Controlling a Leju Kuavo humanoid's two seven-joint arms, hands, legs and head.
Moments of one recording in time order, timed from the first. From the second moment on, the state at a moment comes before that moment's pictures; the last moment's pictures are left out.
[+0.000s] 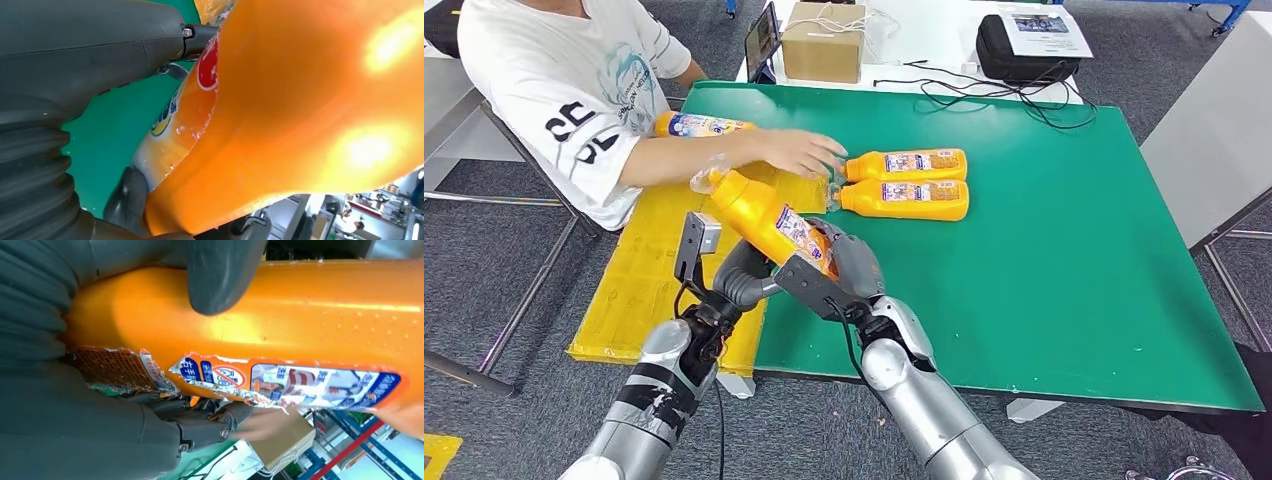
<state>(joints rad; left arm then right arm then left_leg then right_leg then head) -0.39 -0.17 -0.19 -0.98 0.21 -0.31 -0.18 -0.48 0.27 0.52 -0.96 0.71 -0.18 -0.12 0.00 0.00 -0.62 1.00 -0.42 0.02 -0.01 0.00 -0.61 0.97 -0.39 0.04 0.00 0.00</state>
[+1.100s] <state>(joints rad) -0.34 -0.11 -0.17 -1.04 0.37 -0.38 -0.19 -0.59 0.23 0.72 -0.69 0.76 -0.04 -0.10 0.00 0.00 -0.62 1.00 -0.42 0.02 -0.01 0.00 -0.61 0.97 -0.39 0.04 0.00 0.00</state>
